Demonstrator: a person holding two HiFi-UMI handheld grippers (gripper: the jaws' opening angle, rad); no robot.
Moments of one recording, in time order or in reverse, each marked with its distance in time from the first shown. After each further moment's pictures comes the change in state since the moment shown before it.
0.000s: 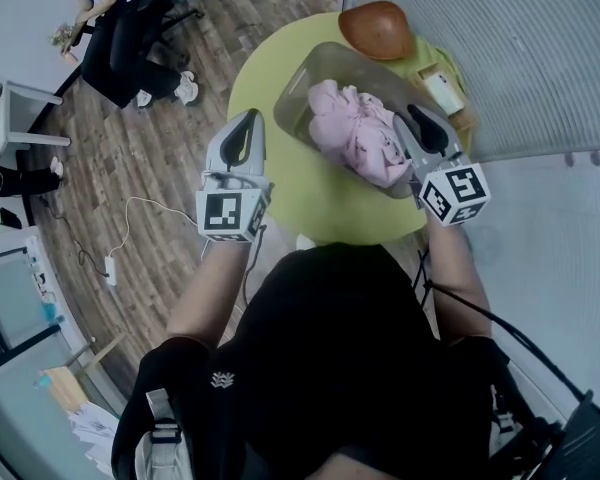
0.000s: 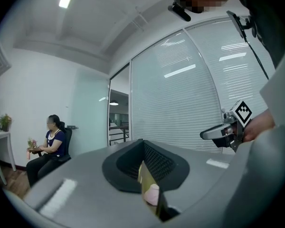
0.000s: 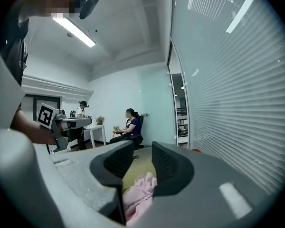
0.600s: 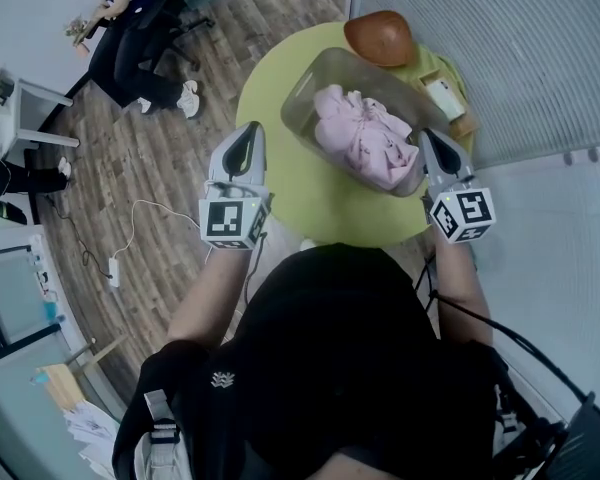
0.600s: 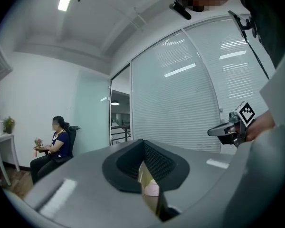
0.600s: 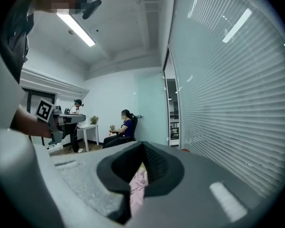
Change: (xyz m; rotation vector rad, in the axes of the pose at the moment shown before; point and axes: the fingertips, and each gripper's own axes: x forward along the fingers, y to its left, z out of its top) left arm -0.037 -0.006 0.007 0.005 0.000 0.006; right arm -0.056 -0.005 -0.006 -0.033 -0.031 -0.090
